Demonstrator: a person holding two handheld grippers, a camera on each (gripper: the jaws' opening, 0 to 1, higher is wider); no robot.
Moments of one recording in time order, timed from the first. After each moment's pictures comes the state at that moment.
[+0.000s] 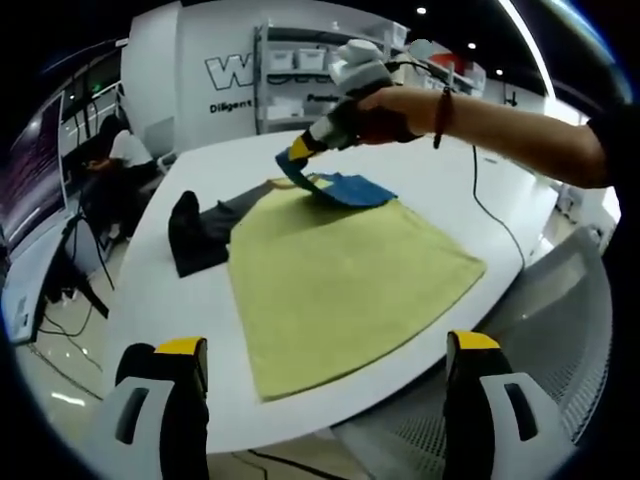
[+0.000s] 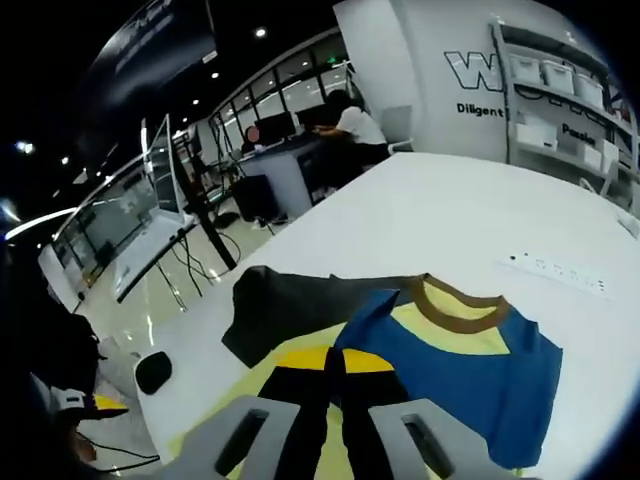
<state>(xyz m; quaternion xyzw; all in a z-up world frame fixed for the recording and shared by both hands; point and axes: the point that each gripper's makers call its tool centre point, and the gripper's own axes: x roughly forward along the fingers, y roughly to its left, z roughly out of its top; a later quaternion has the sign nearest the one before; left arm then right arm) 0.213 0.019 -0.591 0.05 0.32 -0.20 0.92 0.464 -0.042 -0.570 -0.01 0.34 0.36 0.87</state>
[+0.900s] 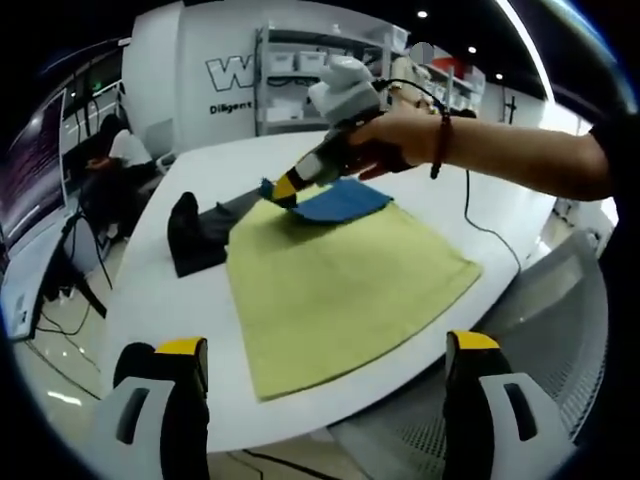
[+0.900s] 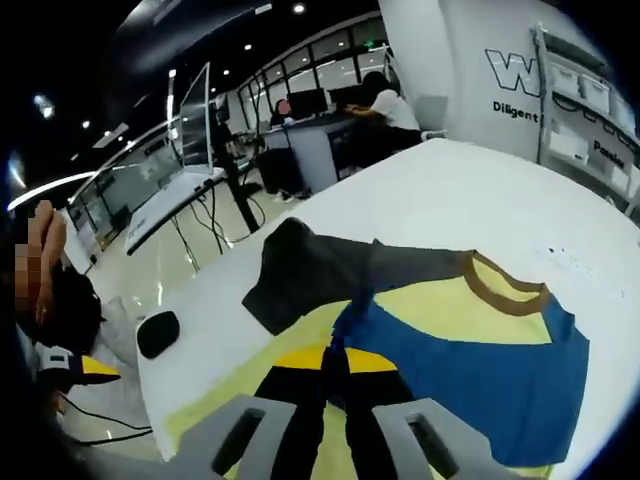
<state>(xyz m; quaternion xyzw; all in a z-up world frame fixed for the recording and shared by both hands) 0.212 0.018 -0.588 0.04 0.32 -0.21 0.92 0.429 -0.012 -0.606 -0.03 0.35 0.41 0.84</state>
